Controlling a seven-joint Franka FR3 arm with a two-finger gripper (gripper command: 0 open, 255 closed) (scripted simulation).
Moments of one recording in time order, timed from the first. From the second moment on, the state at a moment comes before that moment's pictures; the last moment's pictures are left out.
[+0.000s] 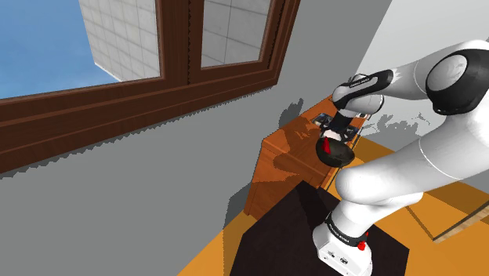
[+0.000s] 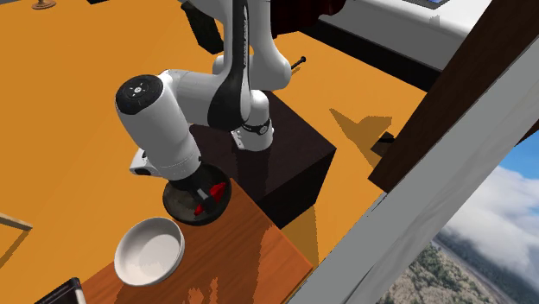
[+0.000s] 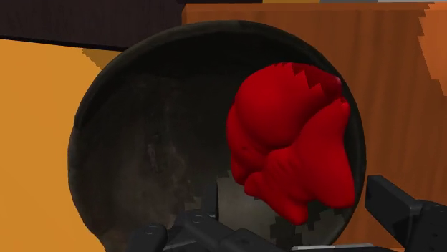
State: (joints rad) arm -0.71 -0.36 -0.24 -2.60 -0.07 2.27 0.55
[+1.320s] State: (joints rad) arm -0.71 -0.37 -0.23 -2.59 -0.07 2.26 0.55
